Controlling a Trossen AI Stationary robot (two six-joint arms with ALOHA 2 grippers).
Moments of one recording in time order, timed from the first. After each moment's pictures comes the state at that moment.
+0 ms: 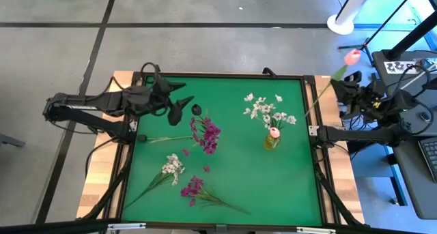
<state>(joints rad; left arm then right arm) -0.01 0.96 0.99 -0.27 -0.59 -0.17 -0.01 0.15 0.80 -0.20 0.35 -0.01</state>
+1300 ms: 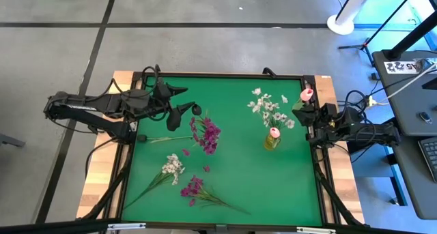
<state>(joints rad) -0.07 0.97 0.99 -0.25 -0.57 -0.18 -0.01 0.14 0.19 0.45 0.04 0.07</state>
